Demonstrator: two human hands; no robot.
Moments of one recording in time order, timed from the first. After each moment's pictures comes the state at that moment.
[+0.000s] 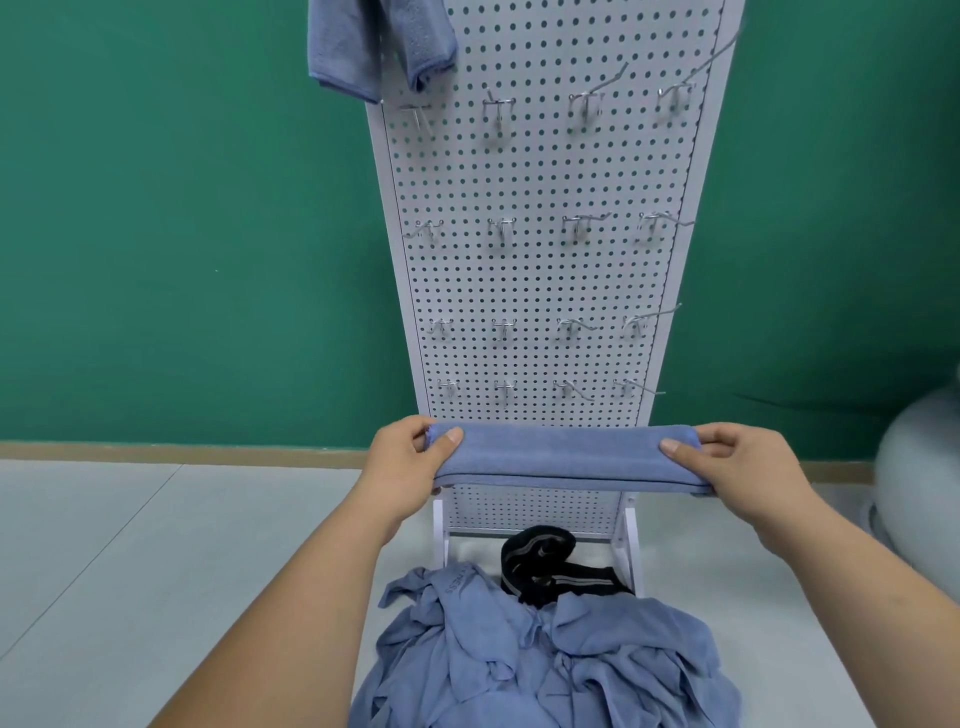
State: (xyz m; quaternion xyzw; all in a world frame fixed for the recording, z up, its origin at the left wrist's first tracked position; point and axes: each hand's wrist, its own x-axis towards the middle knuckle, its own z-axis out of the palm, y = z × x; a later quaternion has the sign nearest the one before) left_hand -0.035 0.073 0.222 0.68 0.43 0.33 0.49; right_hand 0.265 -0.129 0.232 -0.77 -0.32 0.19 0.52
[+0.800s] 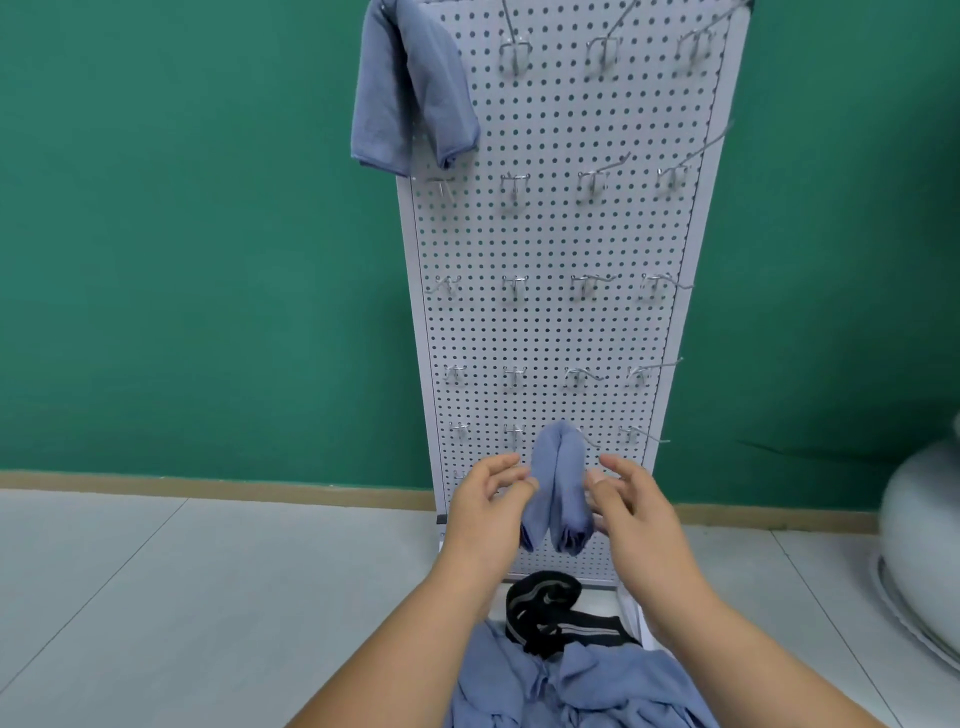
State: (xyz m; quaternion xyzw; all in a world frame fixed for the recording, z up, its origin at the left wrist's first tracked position) left_hand 0.013 0.000 0.247 0.59 0.37 0.40 0.60; right_hand 0.143 -0.096 0.246 -0.65 -0.33 0.24 0.64
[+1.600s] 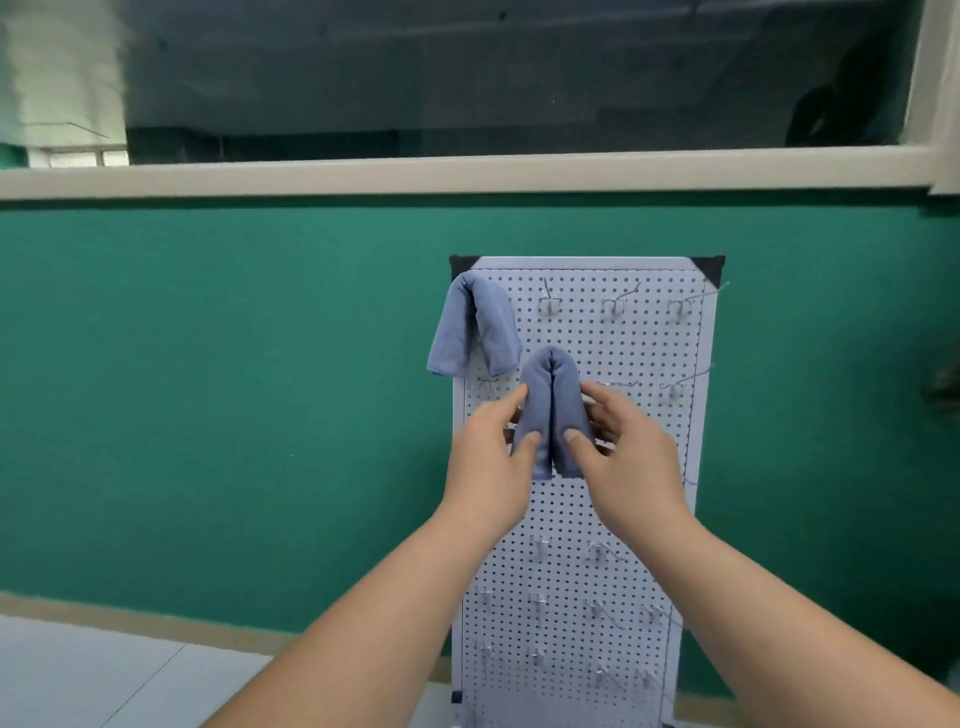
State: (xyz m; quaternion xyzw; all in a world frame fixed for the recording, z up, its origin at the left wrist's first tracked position) left_hand -0.015 0.037 0.489 0.76 0.26 0.53 0.27; right_hand 0.115 -0.050 0.497 -0.59 -0.53 -0.04 0.61
